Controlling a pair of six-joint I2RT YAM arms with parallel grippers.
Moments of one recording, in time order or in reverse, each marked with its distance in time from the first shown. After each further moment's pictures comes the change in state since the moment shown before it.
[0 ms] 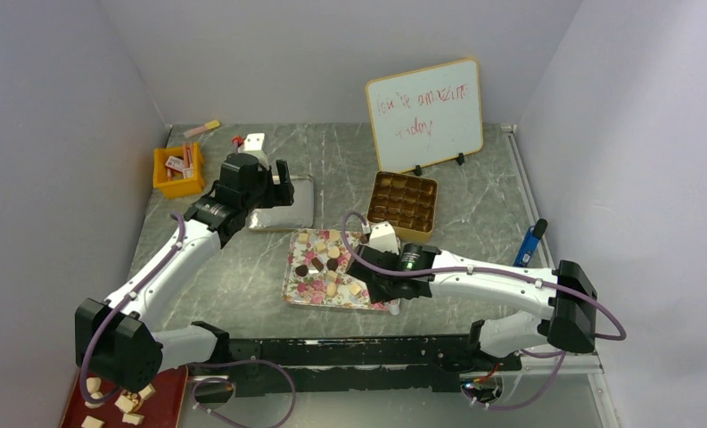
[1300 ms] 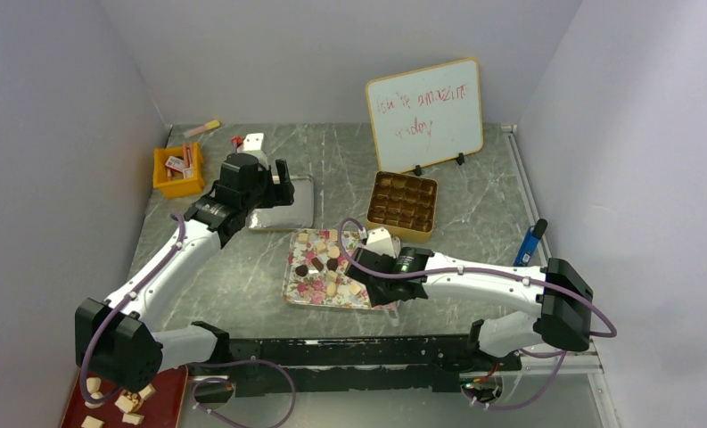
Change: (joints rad) left arm 0.000 0.000 0.000 0.000 0.000 -0.016; right arm -0.023 0.030 -0.082 0.099 -0.035 -0.045
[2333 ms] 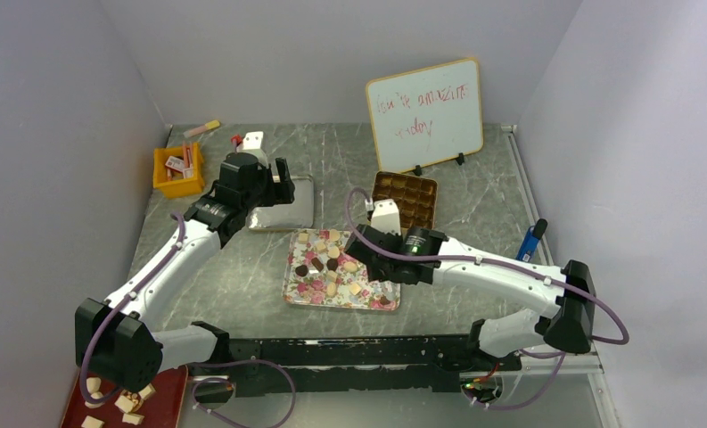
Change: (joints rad) left arm 0.000 0.000 0.000 0.021 0.000 0.000; right arm -0.018 -0.013 0.229 -0.150 0.128 0.038
